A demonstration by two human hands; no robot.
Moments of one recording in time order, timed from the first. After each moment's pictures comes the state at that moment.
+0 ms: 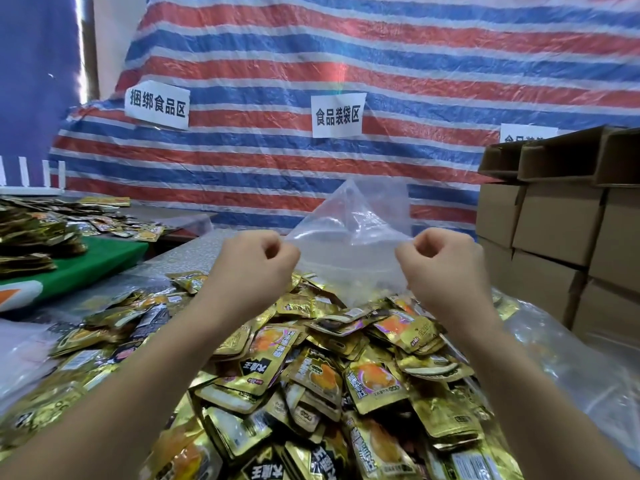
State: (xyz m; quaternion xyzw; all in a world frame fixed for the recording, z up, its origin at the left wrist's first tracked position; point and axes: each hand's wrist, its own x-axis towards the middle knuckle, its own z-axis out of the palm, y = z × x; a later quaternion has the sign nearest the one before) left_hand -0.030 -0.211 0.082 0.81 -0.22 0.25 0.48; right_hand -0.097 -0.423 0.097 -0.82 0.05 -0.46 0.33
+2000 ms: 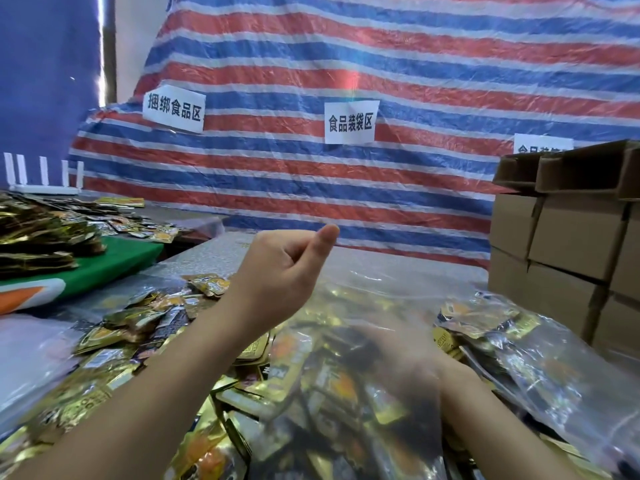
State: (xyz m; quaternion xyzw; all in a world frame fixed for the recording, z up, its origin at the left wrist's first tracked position) left_hand -0.030 -0.204 0.084 0.68 -0.43 0.31 0.51; right_hand -0.048 -0.422 0.019 -0.98 -0.15 -0.12 0.06
